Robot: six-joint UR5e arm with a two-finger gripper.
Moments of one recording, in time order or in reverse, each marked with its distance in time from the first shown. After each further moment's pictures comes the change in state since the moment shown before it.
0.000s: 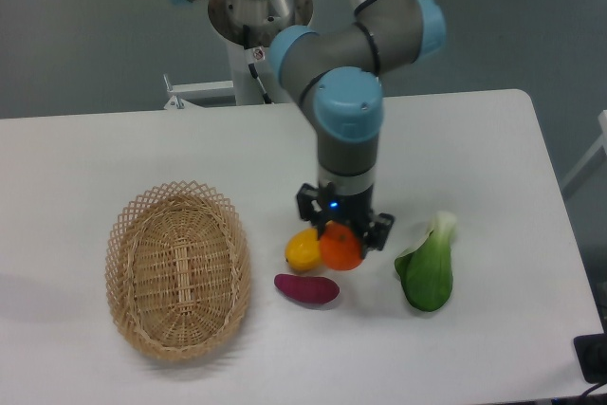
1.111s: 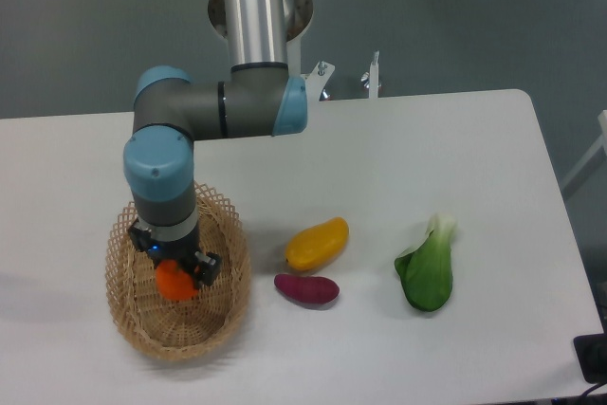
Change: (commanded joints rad) arm -0.391 -0.083 0.058 0.006 -0.064 -0.485
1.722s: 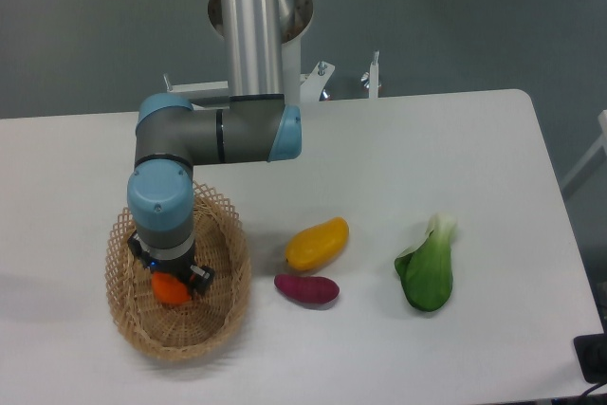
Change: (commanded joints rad) arm -0.078 -0.092 0.005 0.003 -0.005 -0.034
